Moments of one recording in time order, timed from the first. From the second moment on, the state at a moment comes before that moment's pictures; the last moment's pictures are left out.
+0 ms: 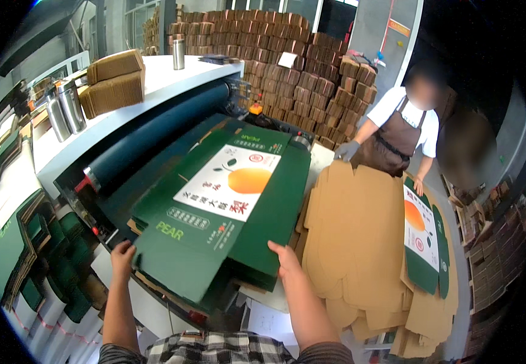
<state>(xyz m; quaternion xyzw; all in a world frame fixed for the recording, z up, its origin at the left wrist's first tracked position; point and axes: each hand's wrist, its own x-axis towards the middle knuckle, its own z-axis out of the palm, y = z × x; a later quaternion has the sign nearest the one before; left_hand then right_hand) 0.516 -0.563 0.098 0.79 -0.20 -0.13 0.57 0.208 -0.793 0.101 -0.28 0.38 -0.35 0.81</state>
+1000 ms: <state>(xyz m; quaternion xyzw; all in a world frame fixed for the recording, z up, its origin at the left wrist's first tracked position) 0.346 -0.647 0.119 0.35 -0.06 -0.41 0.84 0.227 -0.722 0.109 -0.19 0.27 -0.32 0.89</state>
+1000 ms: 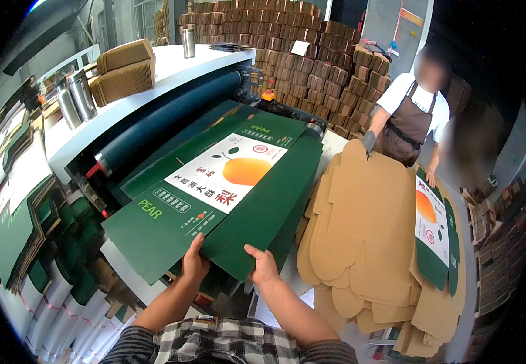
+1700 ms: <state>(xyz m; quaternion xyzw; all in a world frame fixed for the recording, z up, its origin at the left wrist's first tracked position) 0.366 -0.593 0.153 0.57 -0.23 -0.22 0.76 0.160 -0.766 0.050 -0.71 0.53 -0.36 0.30</state>
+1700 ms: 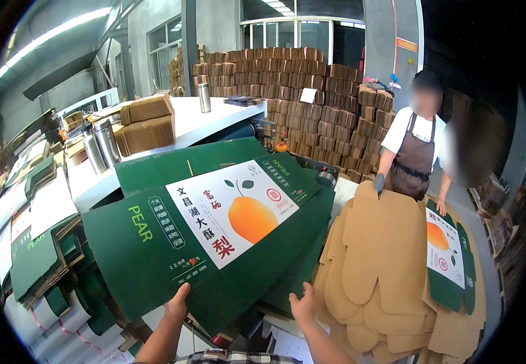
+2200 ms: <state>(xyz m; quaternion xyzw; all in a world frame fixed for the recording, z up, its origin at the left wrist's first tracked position) 0.411 -0.599 0.203 0.45 -0.14 -0.25 0.84 0.167 -0.776 0.068 -0.62 0.61 -0.31 0.38</state>
